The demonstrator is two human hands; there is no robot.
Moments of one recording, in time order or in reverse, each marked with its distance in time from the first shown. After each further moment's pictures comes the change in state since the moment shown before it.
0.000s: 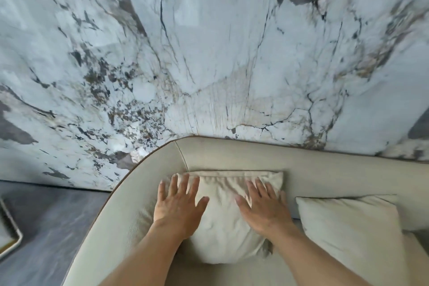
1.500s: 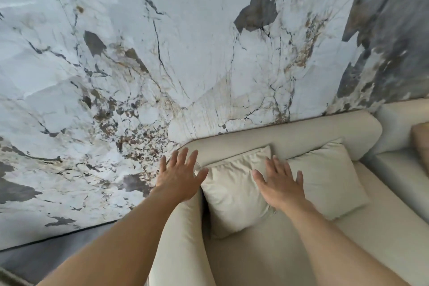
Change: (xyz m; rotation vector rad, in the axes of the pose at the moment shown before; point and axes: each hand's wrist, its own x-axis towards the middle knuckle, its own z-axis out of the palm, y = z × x) left_hand -0.063 -0.122 -0.123 0.027 0.146 0.342; right_hand -0.161 -0.109 -0.038 0.200 0.266 0.357
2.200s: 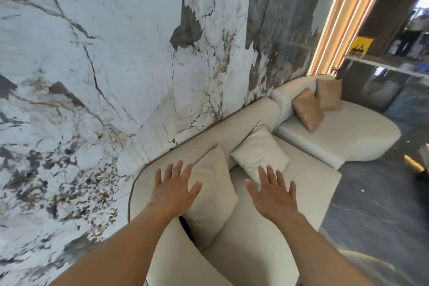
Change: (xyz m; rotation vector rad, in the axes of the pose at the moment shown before) left_hand 0.051 -0.048 -0.018 -0.010 -0.073 0.553; right_hand -0.098 -0.086 0.005 0.080 0.161 0.511
